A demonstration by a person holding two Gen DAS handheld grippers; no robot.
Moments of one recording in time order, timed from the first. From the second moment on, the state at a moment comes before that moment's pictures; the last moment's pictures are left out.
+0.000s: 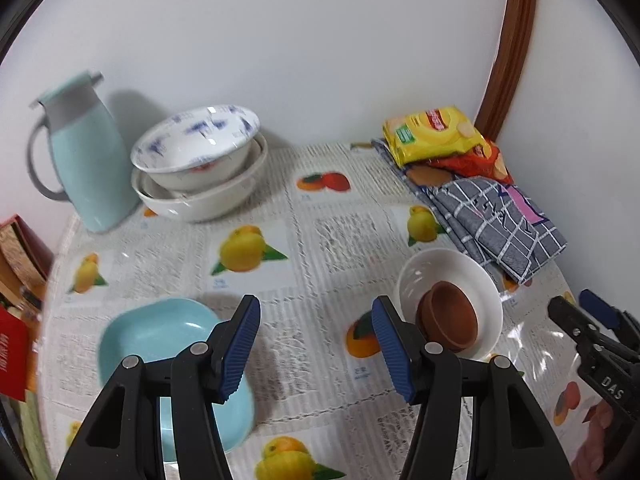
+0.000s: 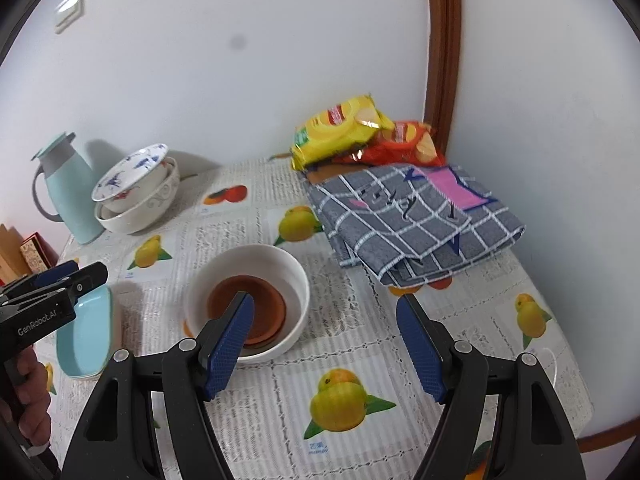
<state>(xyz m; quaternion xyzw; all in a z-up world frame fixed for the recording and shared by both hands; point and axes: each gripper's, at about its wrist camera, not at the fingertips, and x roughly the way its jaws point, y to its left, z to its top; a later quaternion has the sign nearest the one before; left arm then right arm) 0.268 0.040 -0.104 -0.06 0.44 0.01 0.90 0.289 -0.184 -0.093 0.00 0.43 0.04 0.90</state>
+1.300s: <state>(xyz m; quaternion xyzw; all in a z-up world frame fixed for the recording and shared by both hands) 0.347 -0.014 -0.181 -0.02 0.55 -0.04 0.83 0.364 -0.167 -0.184 -0.01 0.53 0.05 0.85</state>
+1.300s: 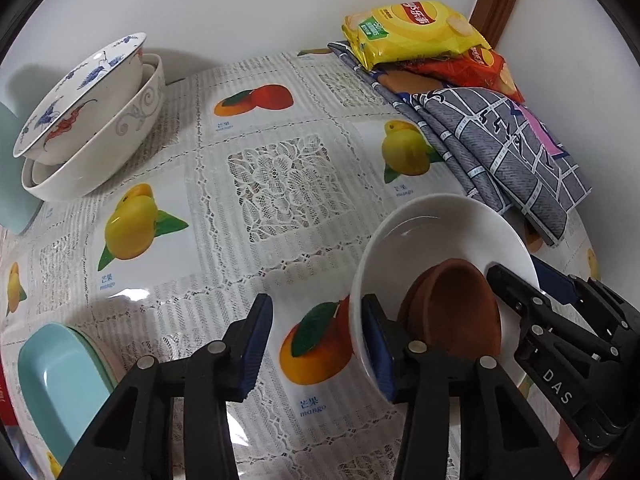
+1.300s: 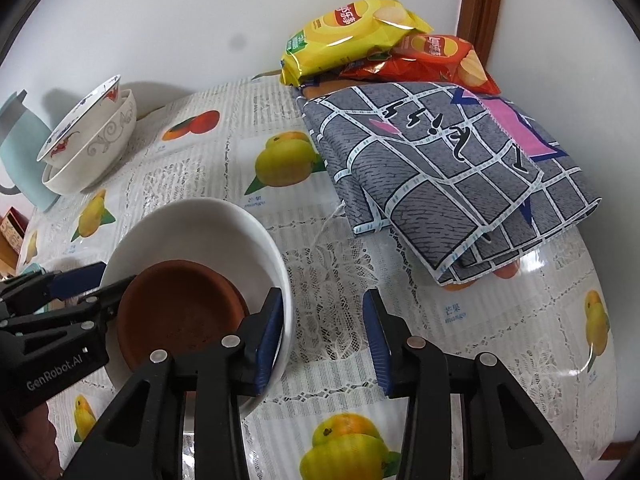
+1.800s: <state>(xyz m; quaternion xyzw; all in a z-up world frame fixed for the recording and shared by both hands) 0.349 -0.016 -0.185 -0.05 0.55 -0.07 0.83 0.364 -0.166 -0.188 -0.01 0.52 0.06 0.85</state>
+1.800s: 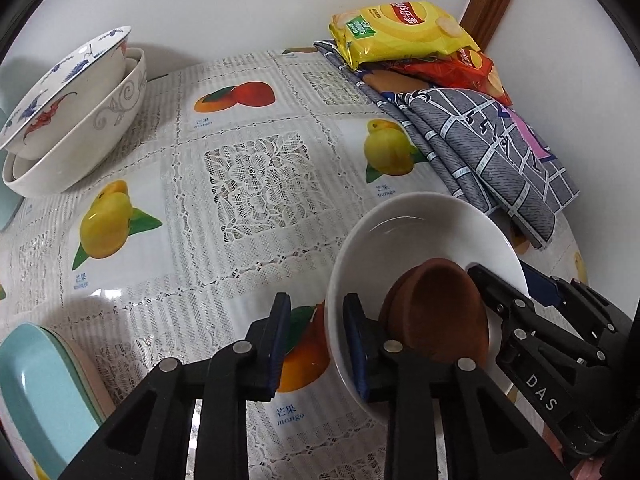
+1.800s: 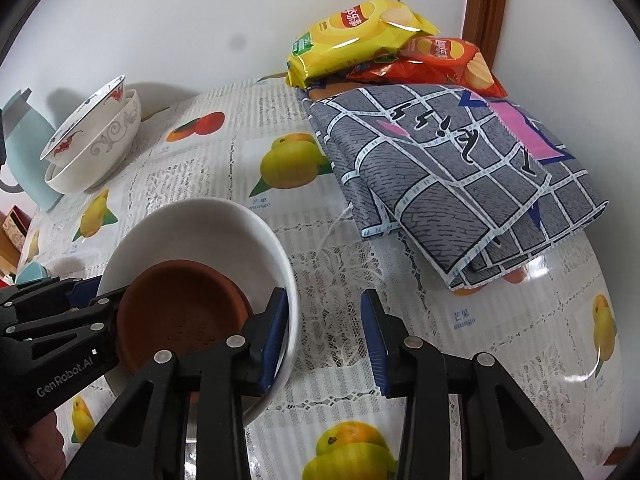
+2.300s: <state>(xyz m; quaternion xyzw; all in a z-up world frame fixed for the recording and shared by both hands) 0.349 -0.020 -0.184 -0.05 0.53 -0.08 0.84 0.364 -0.163 -0.189 0.04 0.53 0.09 0.84</state>
